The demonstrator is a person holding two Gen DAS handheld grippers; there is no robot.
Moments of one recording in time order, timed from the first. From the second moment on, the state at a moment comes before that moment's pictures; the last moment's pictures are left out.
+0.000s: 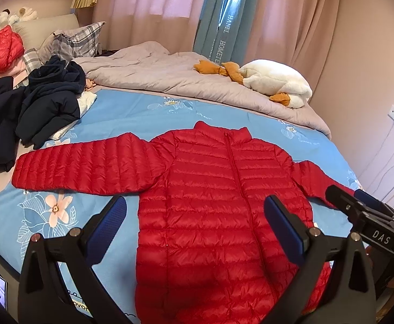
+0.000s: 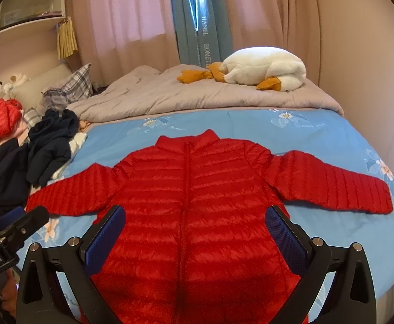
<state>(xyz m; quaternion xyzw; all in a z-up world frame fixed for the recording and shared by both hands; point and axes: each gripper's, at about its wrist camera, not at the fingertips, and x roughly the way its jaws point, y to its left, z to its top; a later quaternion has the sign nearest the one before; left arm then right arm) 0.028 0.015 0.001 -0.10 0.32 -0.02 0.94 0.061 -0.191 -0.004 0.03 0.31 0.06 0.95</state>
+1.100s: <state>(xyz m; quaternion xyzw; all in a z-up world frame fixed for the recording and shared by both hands) 0.033 -0.013 -0.004 -0.07 0.34 -0.05 0.94 0.055 -0.205 -0.009 0.05 0.32 0.05 0.94</state>
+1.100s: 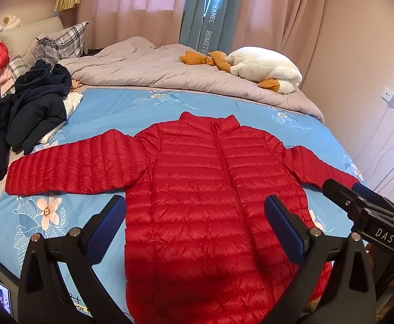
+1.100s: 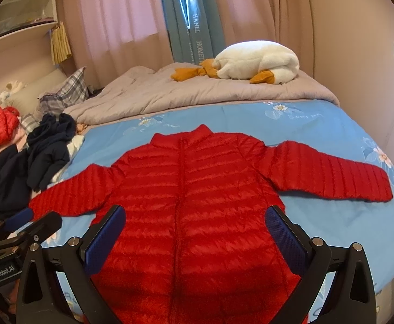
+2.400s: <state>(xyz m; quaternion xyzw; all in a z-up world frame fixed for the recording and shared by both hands) 0.083 -0.041 -0.137 -0.15 0.51 -0.09 0.84 0.101 -0.513 -0.085 0.38 0.30 -0.22 0.85</state>
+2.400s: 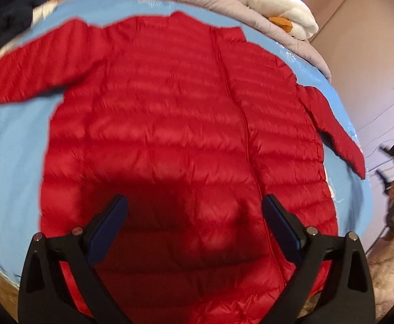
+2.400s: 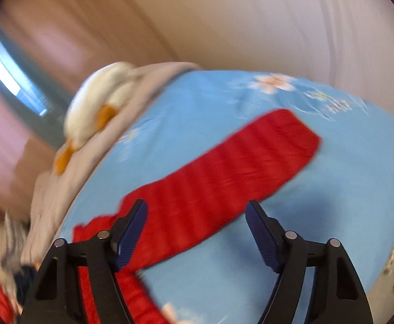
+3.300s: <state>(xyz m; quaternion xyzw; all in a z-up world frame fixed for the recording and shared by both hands) 0.086 -0.024 -0.137 -0.17 0.50 -0.05 0.84 0.129 -0.569 -0.117 0.39 0.28 -0.27 0.83</state>
